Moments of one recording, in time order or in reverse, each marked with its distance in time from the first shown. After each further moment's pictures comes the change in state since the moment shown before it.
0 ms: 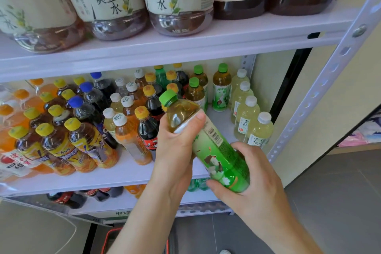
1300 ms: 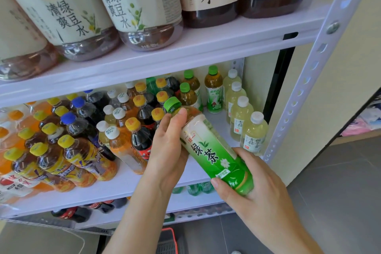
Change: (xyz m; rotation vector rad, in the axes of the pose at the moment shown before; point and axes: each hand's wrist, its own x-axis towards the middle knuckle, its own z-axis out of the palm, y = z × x) left_hand 0.031 -0.003 0.001 0.165 -0.026 -0.119; right_hand -0.005 0.002 -0.015 0.032 -0.004 0.150
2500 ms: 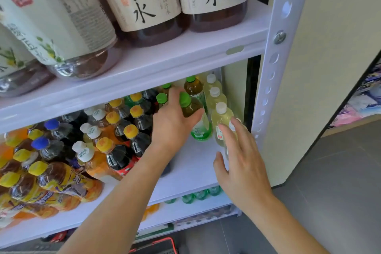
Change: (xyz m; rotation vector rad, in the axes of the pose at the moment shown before) left_hand 0.084 -0.008 0.053 1.247 0.095 0.747; right_hand 0.063 0.046 0.003 -0.262 0.215 -0.118
